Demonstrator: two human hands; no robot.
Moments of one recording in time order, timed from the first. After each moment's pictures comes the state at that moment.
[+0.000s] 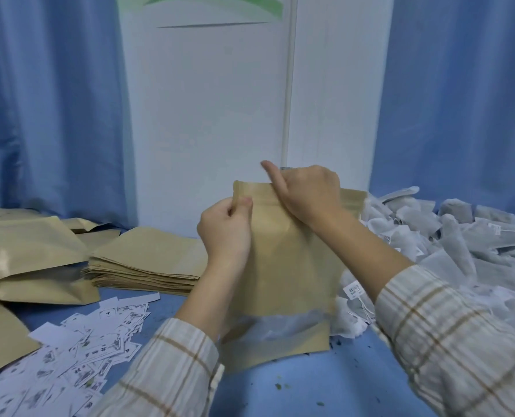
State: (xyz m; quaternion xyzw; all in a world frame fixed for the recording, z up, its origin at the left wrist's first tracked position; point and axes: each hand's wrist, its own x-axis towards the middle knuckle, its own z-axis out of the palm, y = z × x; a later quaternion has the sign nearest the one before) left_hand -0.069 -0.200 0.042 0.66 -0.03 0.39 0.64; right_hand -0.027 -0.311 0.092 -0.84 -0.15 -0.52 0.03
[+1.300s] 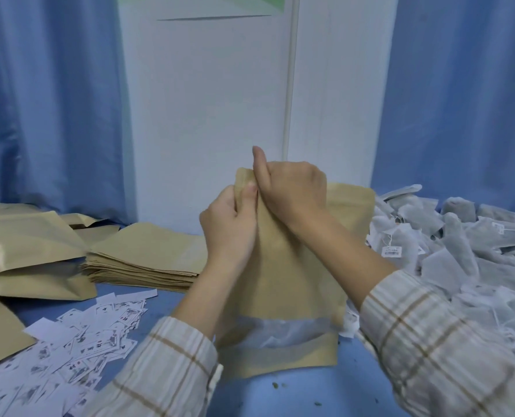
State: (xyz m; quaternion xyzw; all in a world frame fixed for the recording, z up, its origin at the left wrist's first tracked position) left_hand -0.075 -0.201 0.044 0.69 -0.07 0.45 0.56; right_hand -0.040 -0.287 0.091 -0.84 -0.12 -0.51 0.11
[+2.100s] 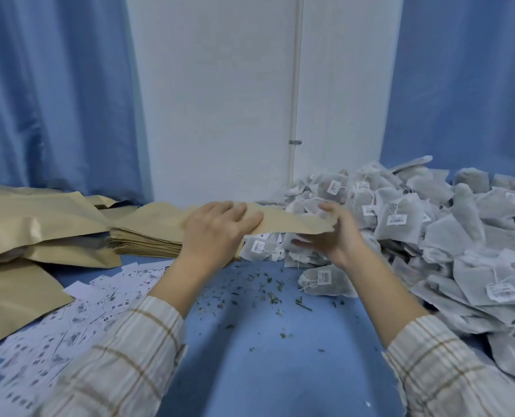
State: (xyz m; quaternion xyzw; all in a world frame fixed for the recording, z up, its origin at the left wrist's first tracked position) left_hand -0.086 -0.147 -0.013 0.75 -0.28 0.60 -0.07; right_hand -0.043 -0.365 -0.018 -0.53 0.01 0.03 0.85
